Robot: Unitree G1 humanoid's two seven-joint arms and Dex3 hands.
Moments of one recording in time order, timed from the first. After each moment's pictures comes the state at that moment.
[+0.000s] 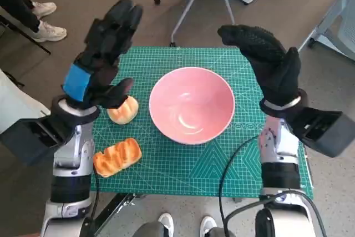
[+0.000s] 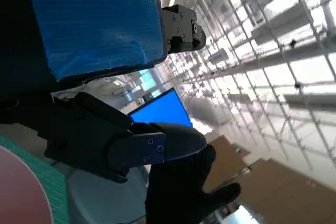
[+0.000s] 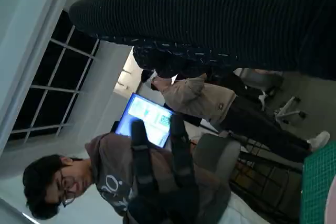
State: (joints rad) left arm -0.58 0.32 0.11 0.11 -0.25 -0.37 -0.49; right arm -0.76 -0.09 -0.19 0.56 0.39 -0.66 0.74
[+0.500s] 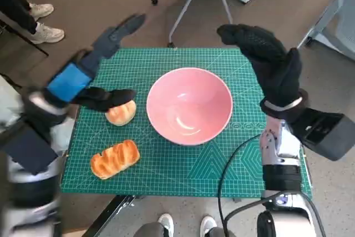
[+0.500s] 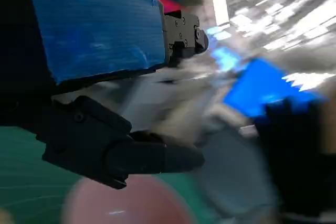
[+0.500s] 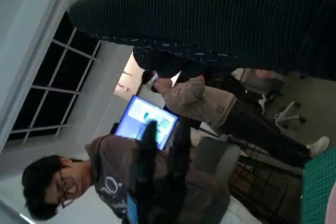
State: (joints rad) left arm -0.48 0.67 0.13 -0.20 0.08 -0.01 -0.56; right arm -0.75 -0.10 -0.18 0.53 0.39 -0.65 0.71
